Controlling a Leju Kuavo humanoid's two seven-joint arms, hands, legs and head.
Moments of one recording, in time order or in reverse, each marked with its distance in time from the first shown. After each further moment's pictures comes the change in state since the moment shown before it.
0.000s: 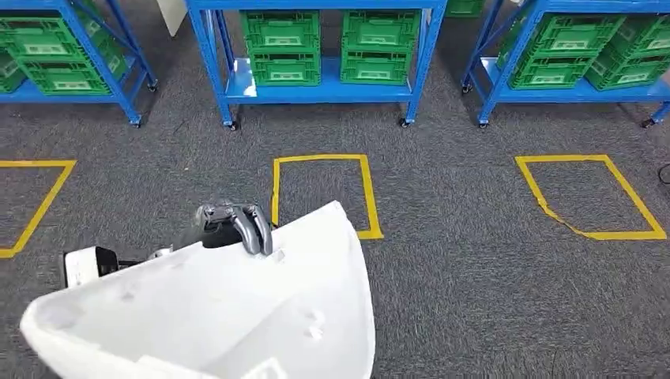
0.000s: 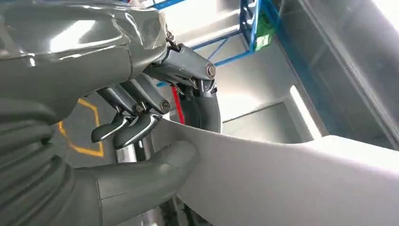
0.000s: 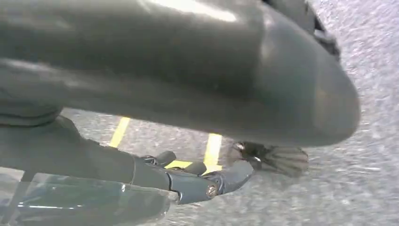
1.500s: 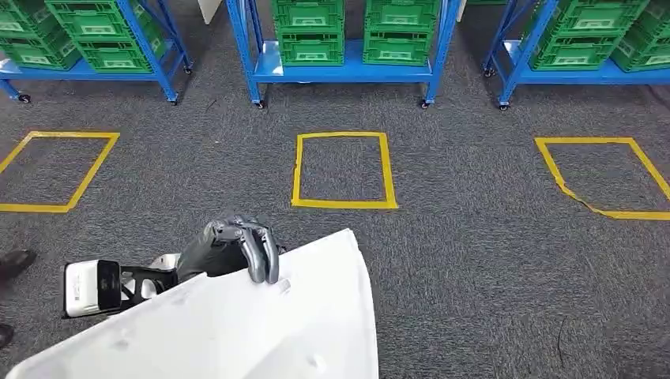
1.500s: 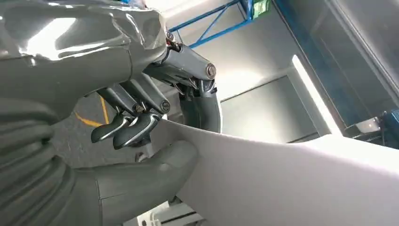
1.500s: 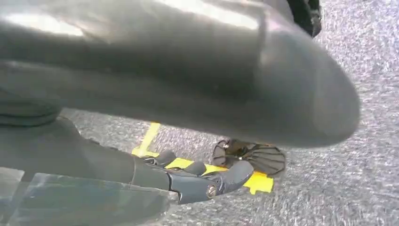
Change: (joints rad) left arm -0.020 0.024 -0.040 -0.017 0.021 -0.086 -0.001; right arm 0.001 -0.024 0.001 0.000 0.052 0.054 -0.026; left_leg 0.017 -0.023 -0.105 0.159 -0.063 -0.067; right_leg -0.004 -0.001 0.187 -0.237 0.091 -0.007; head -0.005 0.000
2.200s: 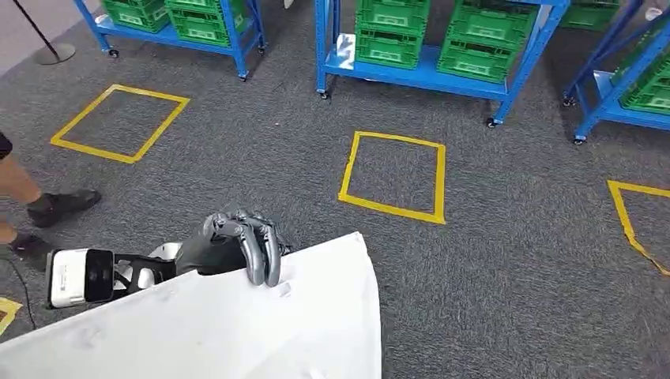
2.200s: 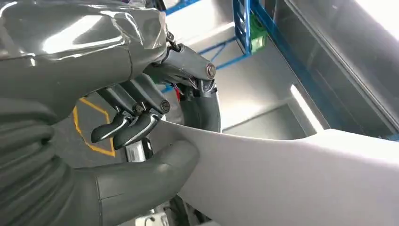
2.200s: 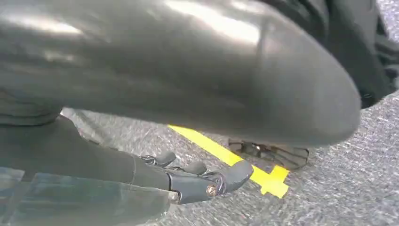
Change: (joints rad) left arm -0.064 -0.005 -0.033 -0.006 0.066 -0.039 0.032; right arm 0.009 -0.023 0.042 -0.011 0.108 -0.019 0.000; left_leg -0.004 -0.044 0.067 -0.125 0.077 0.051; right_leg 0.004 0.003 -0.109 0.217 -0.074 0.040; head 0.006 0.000
